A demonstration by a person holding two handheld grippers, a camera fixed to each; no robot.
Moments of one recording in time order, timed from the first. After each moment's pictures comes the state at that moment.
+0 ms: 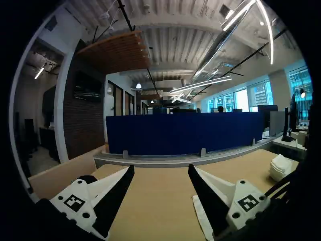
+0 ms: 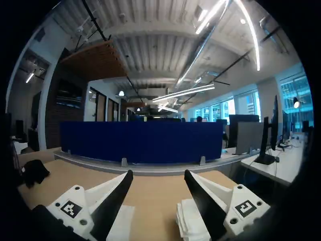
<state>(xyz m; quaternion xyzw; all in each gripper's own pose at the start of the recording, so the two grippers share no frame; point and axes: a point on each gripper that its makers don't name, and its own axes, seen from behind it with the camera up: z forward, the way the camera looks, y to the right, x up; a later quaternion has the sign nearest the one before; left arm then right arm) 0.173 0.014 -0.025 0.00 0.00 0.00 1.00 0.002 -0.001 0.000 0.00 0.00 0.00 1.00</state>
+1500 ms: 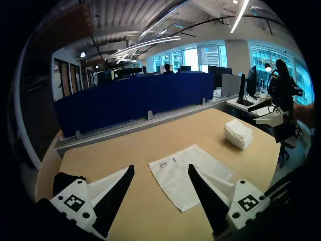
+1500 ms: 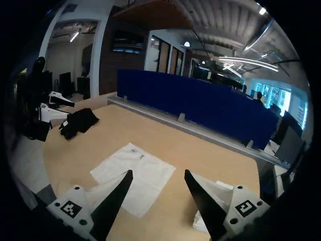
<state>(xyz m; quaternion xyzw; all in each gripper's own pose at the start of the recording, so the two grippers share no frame) 0.152 0.101 -0.058 -0.23 -0.19 0.08 0.95 -0.035 -0.082 -0.051 0.26 -0.23 -0.12 0.93</state>
